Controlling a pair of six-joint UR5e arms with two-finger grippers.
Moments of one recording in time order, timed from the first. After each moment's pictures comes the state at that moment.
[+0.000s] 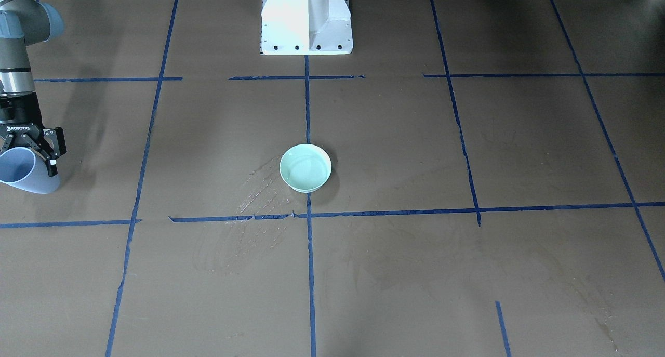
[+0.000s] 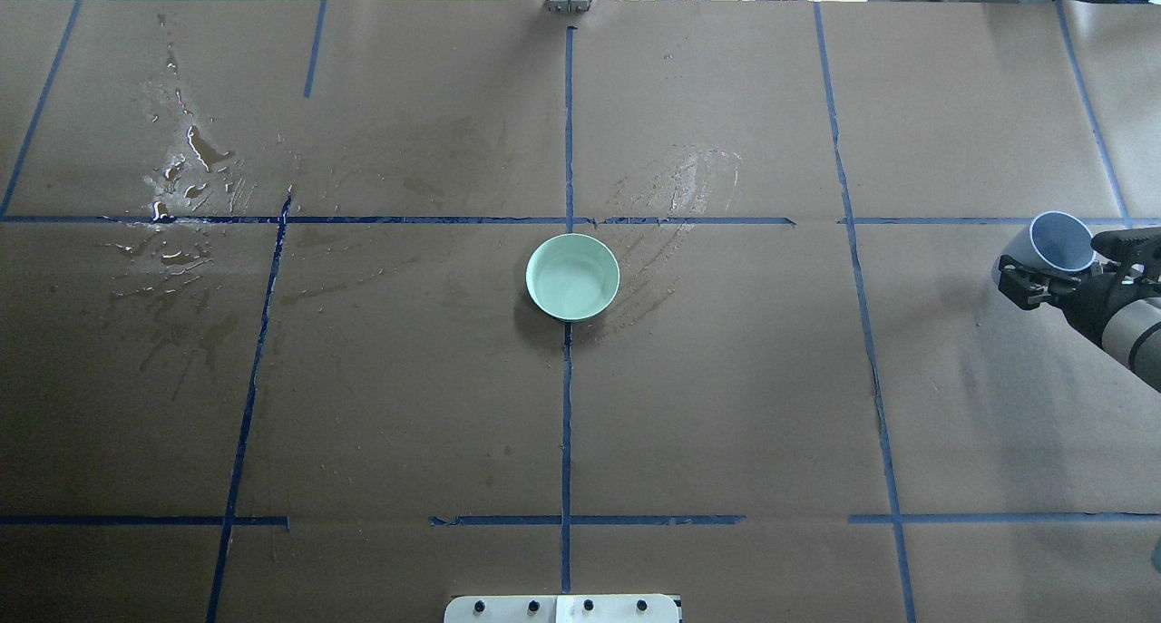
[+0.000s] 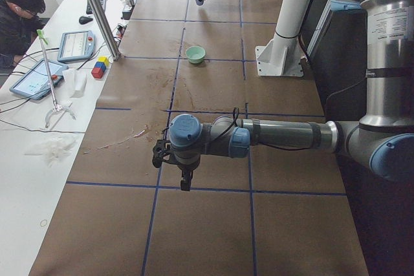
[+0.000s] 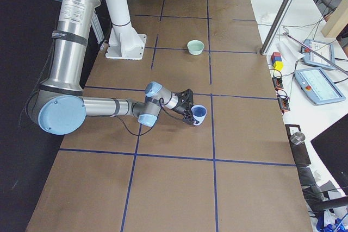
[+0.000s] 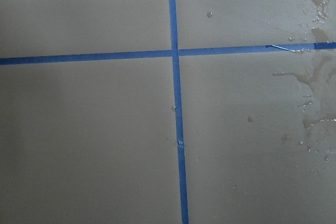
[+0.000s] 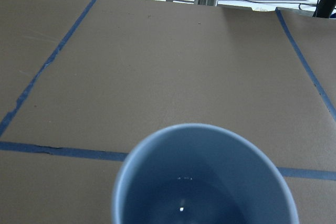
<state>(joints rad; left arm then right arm) -1.57 -1.45 -1.72 -1.62 -2.41 0.00 0.65 -1.81 1.62 -0.38 1.24 1.02</state>
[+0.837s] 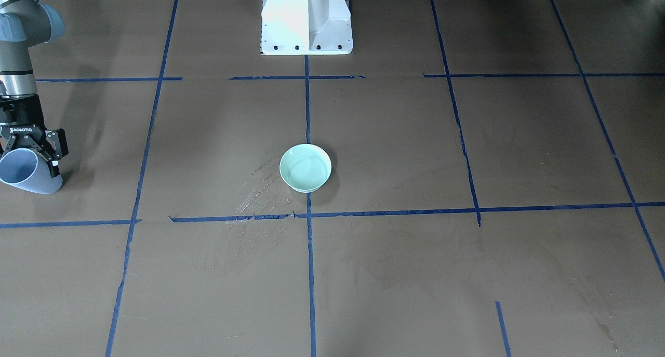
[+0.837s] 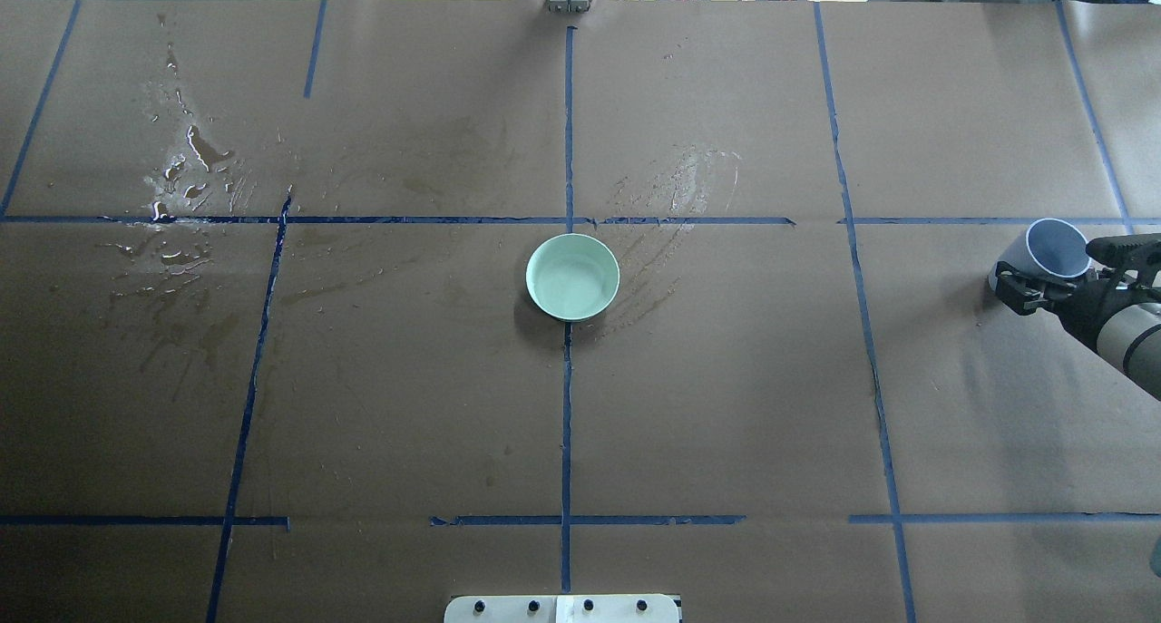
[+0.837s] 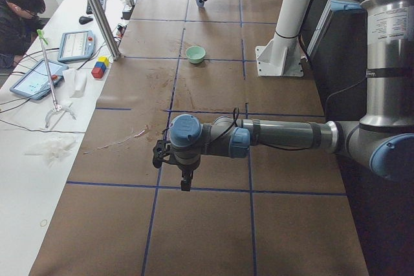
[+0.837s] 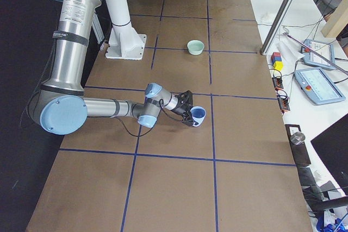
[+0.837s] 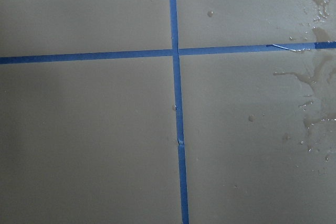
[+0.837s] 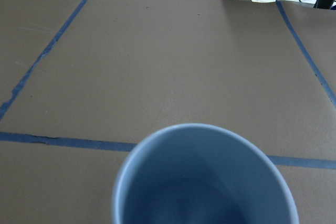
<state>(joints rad) -1.57 -1.45 -1.72 -1.62 -2.41 0.00 0.64 -1.81 1.60 -0.37 1.24 1.03</state>
